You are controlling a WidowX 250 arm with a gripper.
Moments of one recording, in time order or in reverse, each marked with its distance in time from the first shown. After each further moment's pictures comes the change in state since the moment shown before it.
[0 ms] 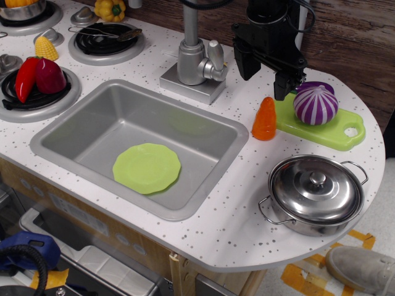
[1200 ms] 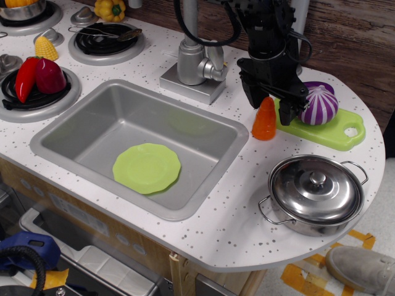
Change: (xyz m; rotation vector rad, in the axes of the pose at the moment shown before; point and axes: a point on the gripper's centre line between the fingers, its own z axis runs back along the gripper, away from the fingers) arm -0.002 -0.012 -0.044 -0.096 -0.028 0.042
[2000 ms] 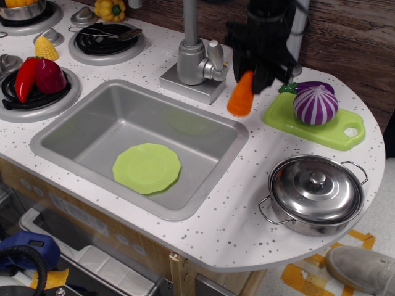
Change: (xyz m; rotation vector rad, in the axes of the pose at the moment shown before) arm -0.002 0.027 0.049 0.190 0.172 -0.064
